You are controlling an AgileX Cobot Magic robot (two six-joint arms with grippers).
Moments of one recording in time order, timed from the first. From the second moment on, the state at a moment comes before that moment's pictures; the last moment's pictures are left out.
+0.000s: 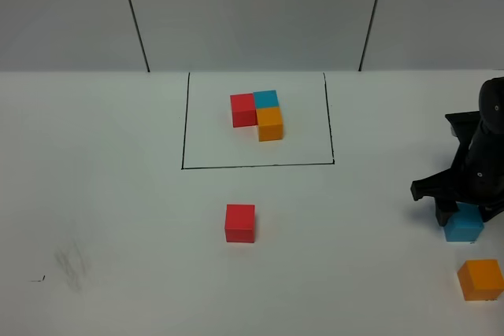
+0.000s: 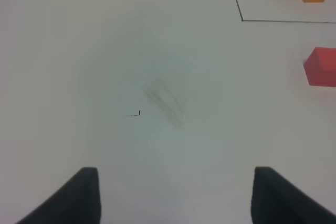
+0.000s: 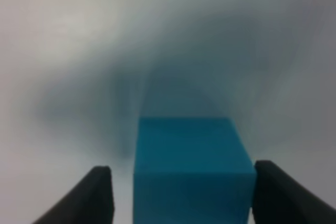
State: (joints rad) left arm -0.06 -0.01 -0.51 -0.01 1.07 -0.09; right arm 0.10 1.97 -1.22 -0.08 0.84 0.13
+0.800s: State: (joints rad) left arm -0.06 -0.01 -0.51 -0.01 1.07 -0.09; right arm 0.10 2.03 -1.22 -0.08 0.81 0.13
